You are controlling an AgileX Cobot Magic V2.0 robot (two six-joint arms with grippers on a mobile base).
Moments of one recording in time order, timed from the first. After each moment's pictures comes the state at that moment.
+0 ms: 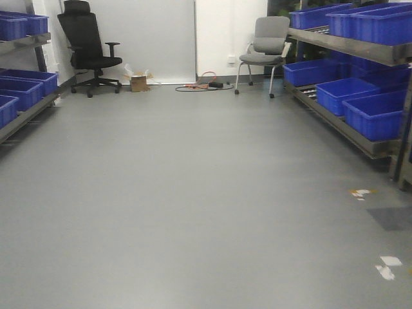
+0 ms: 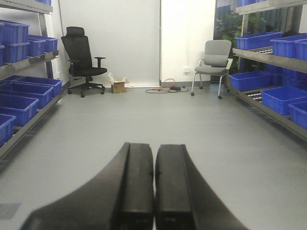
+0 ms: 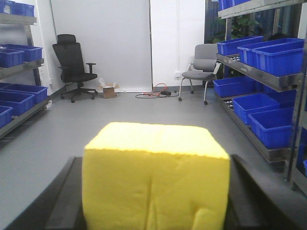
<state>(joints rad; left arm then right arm) -0.04 -0.01 0.00 0.00 0.00 -0.06 0.06 0.20 -0.26 0.03 0.03 0.09</state>
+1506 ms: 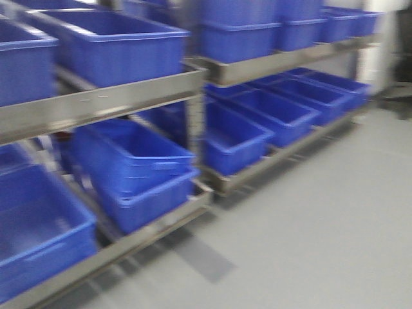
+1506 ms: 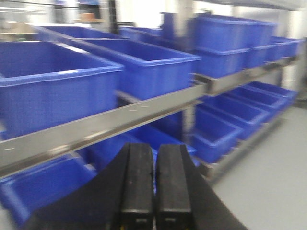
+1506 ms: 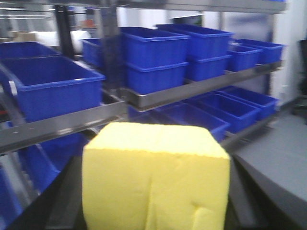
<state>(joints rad) -0.04 -0.01 0.00 0.00 0.00 -0.06 0.06 0.20 -0.26 0.03 0.03 0.09</state>
